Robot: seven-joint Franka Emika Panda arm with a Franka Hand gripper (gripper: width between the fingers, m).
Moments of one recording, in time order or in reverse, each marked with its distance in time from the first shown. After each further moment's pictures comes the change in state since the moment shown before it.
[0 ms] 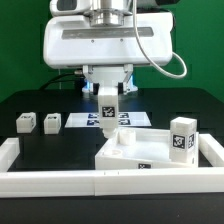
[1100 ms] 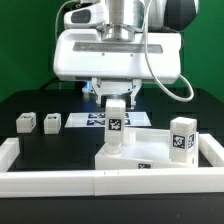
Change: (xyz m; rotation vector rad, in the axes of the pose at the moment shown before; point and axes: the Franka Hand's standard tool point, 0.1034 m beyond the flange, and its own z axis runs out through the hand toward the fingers) arm -0.006 -0.013 0.025 -0.046 0.115 -0.046
